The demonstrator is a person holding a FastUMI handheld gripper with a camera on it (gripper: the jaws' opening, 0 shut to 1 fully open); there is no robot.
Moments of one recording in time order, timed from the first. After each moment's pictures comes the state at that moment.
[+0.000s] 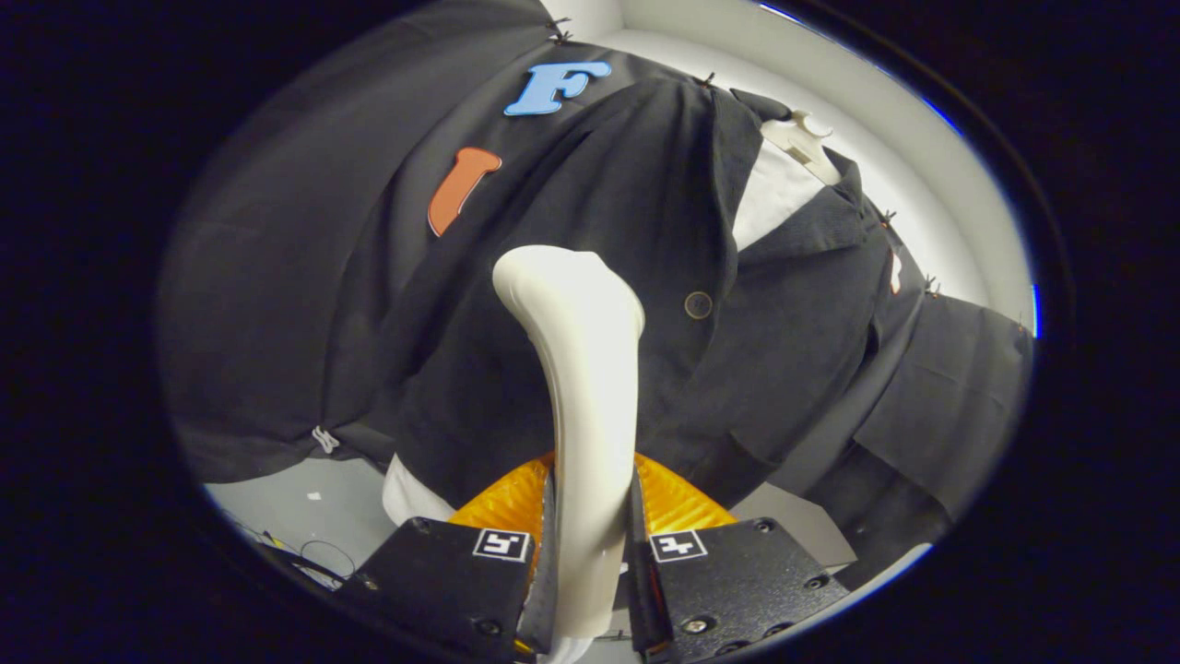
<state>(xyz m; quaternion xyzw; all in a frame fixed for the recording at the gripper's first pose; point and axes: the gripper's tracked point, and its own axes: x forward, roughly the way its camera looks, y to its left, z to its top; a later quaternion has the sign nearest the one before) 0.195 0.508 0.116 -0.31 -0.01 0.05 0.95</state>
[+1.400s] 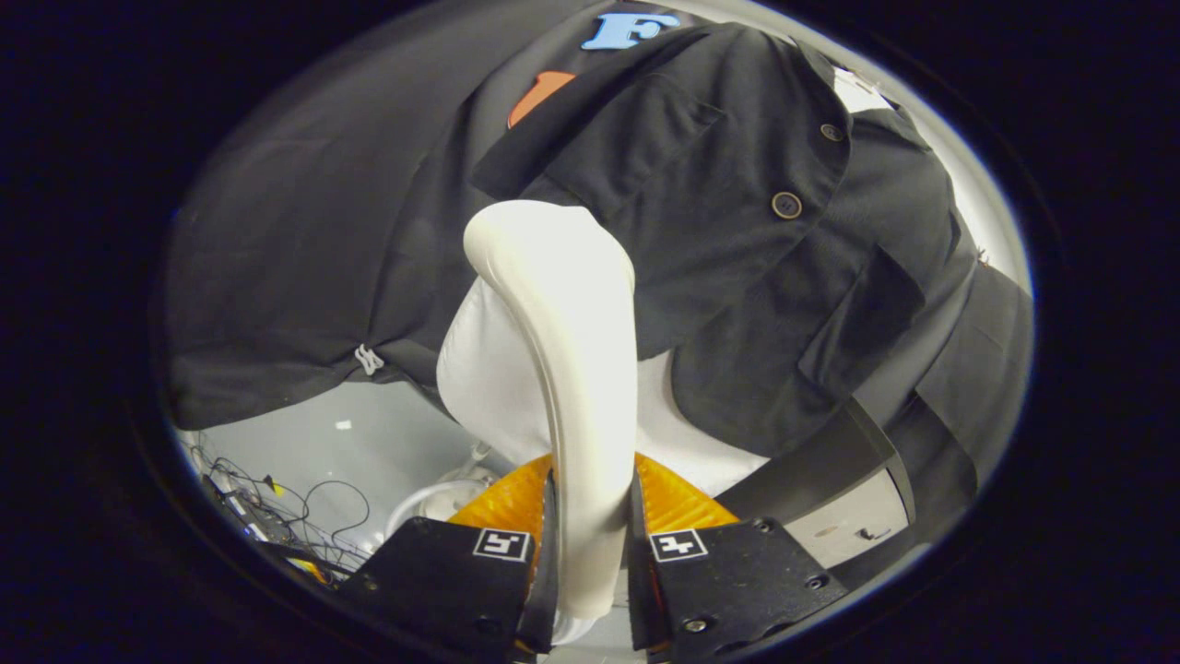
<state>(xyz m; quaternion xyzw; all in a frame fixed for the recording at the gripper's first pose) 0.206 0.475 -0.073 -0.34 0.10 0.10 0.93</state>
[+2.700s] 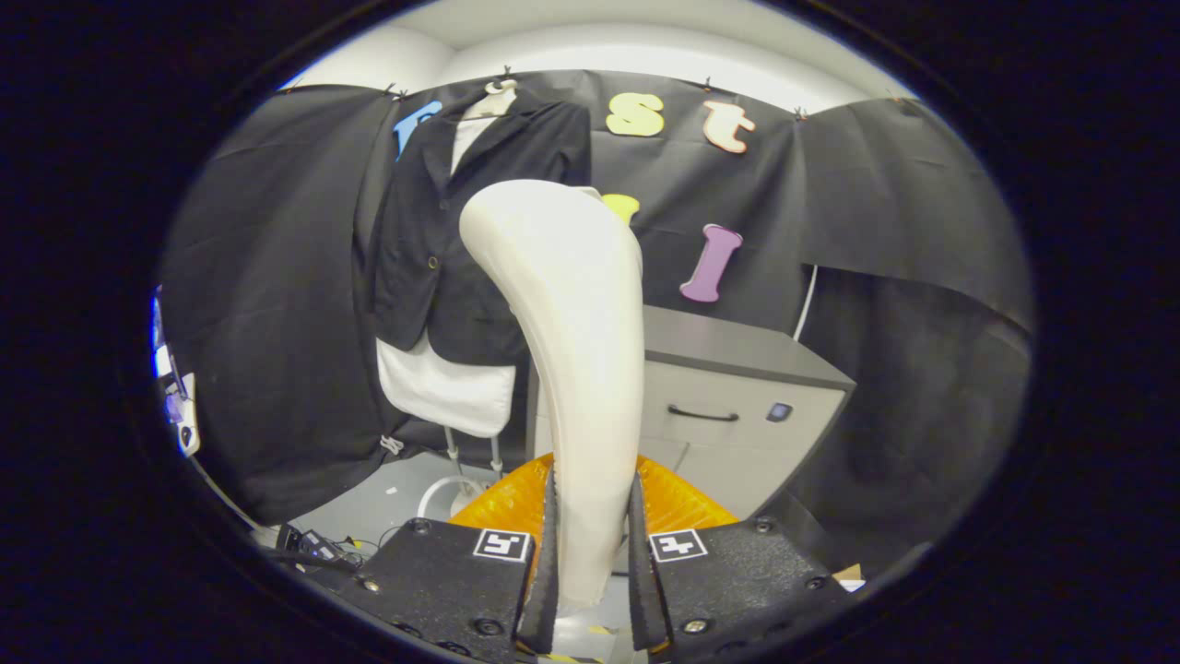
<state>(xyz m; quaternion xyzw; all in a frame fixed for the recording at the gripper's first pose) 0.003 0.059 0.026 -0.09 0.07 0.10 0.99</state>
